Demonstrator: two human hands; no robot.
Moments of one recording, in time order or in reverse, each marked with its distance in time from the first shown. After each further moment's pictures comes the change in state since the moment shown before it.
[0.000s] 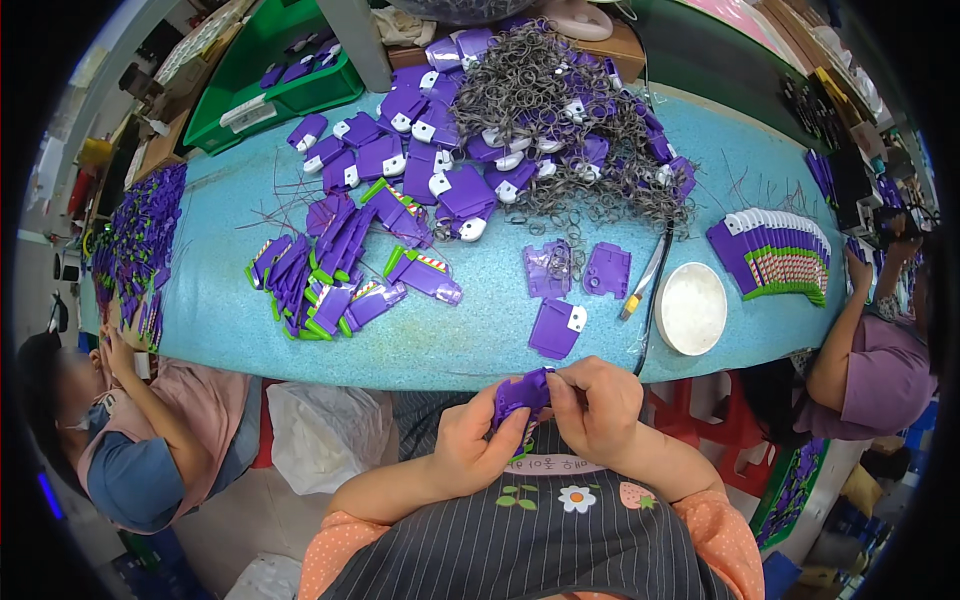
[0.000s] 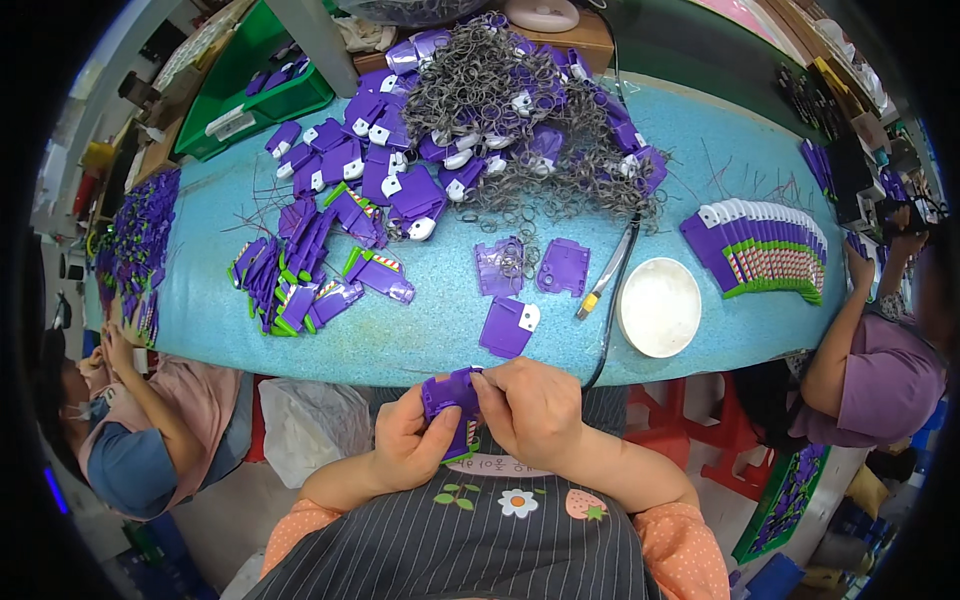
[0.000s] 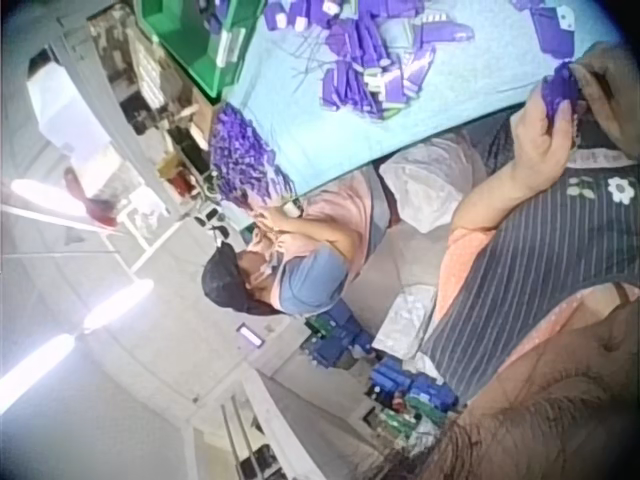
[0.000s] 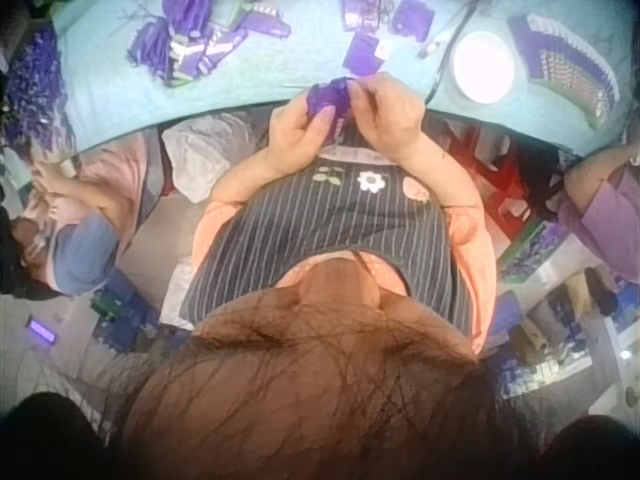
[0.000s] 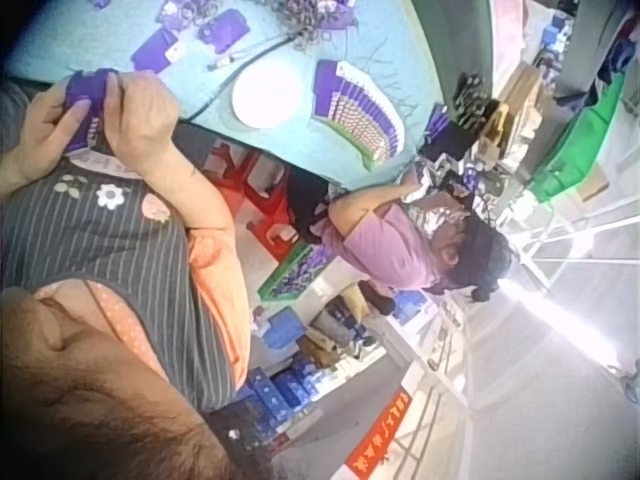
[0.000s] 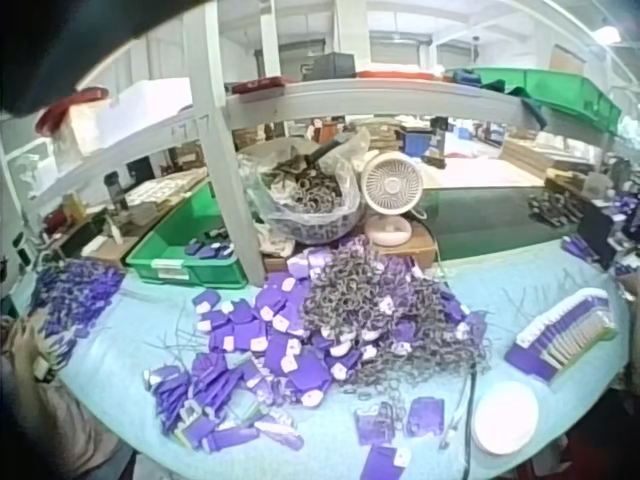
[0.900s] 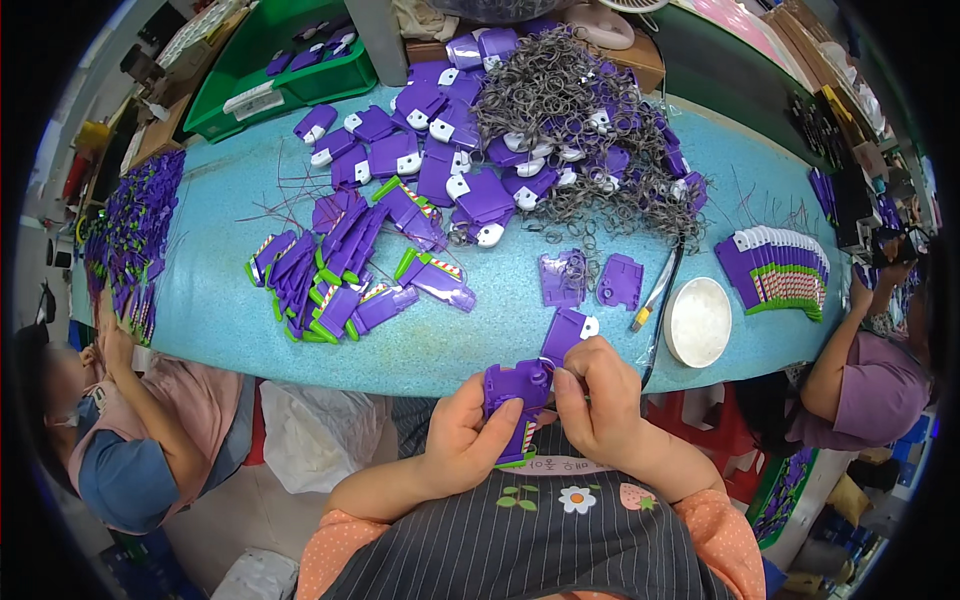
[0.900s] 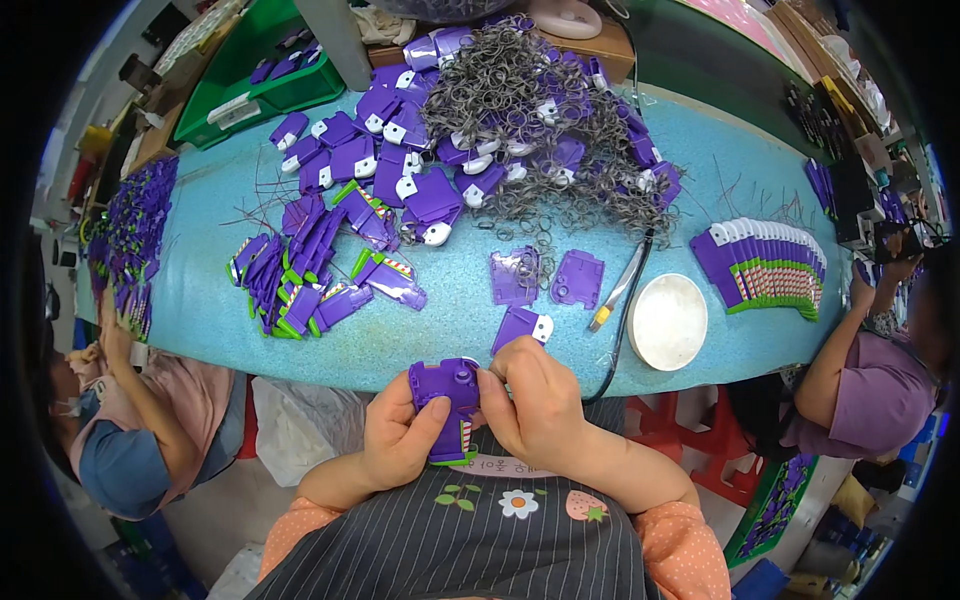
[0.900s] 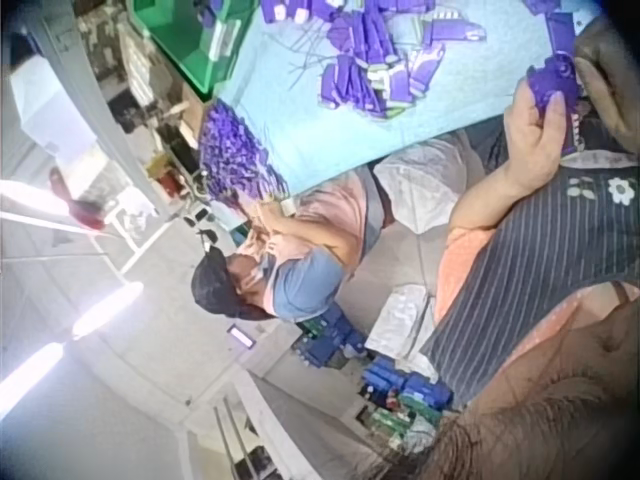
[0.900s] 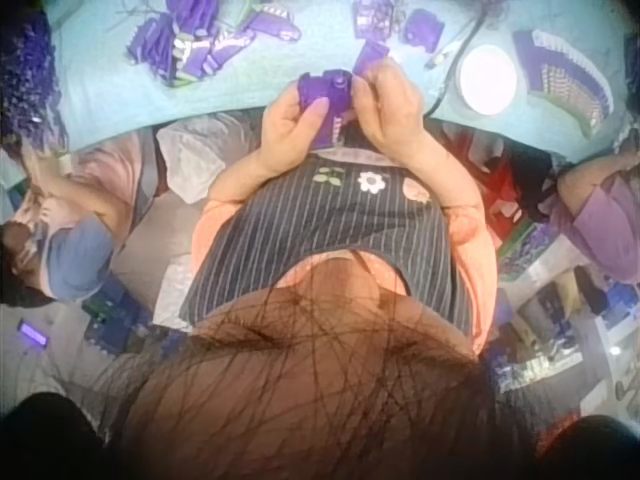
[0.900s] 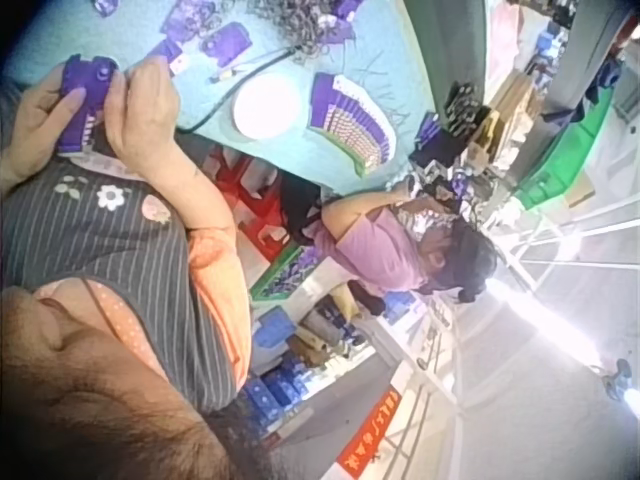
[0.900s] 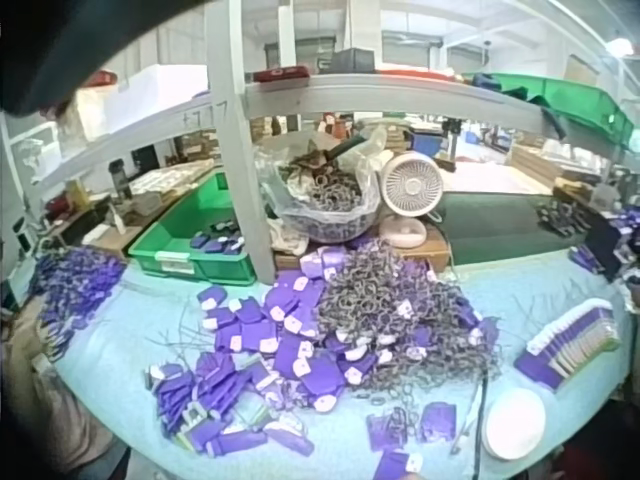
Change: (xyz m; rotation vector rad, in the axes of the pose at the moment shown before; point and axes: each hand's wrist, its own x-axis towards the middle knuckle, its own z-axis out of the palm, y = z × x) left_hand 0.012 0.011 -0.013 -0.541 0.037 -0.141; right_hand 0.023 -0.001 0.006 0.098 -0.129 0.102
